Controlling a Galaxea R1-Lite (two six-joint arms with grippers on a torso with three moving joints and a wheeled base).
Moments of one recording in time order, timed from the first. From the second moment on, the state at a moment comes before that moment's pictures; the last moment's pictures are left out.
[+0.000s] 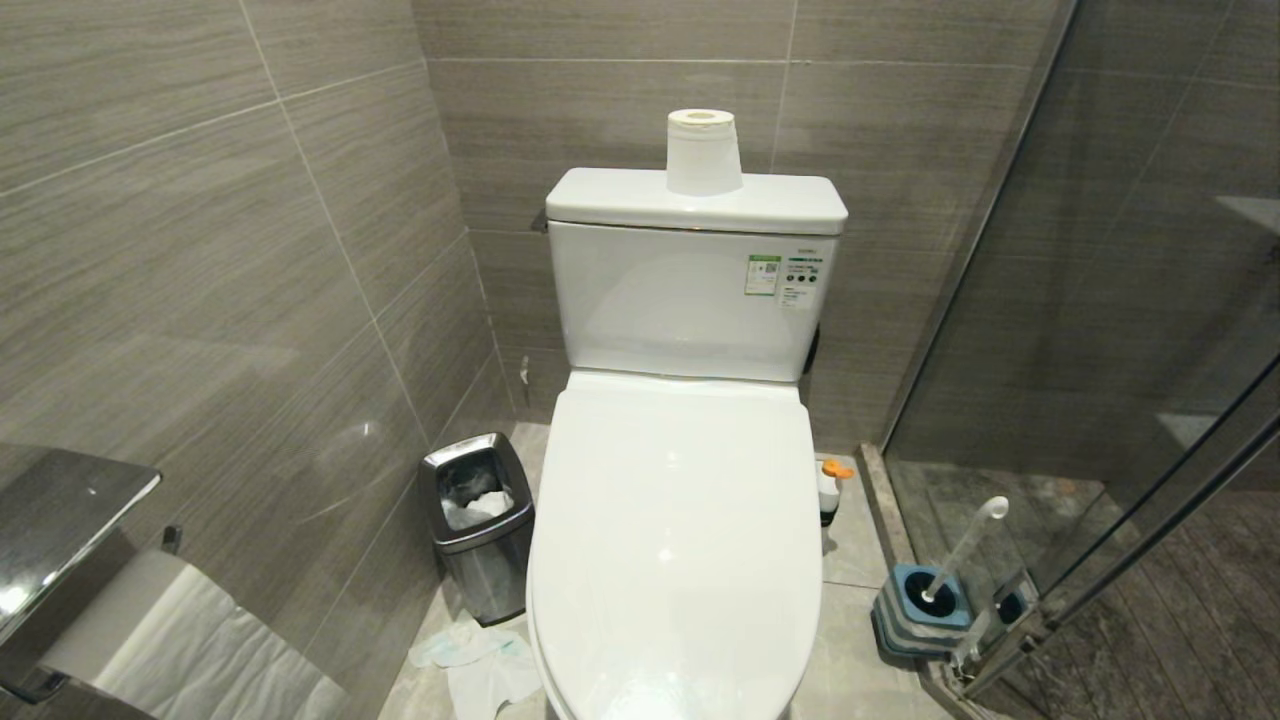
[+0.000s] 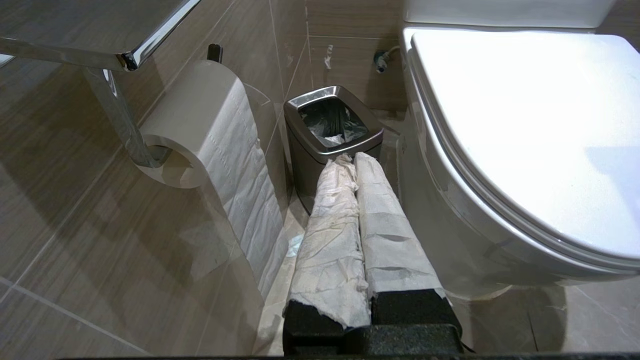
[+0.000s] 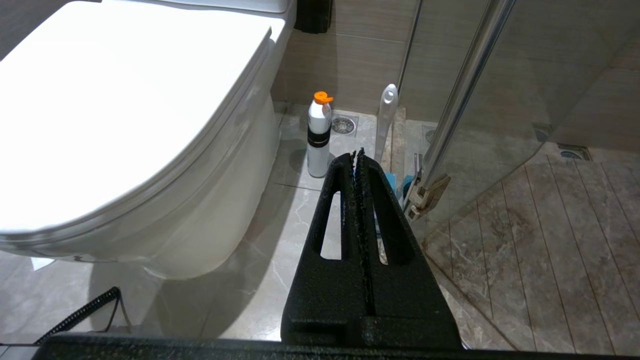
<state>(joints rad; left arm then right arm) 0.01 0.00 0.00 0.00 0.00 0.01 0.00 0.00 -0.02 0.05 -0.01 0.01</state>
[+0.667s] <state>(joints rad) 0.01 0.00 0.00 0.00 0.00 0.01 0.00 0.00 -0.02 0.05 -0.01 0.01</state>
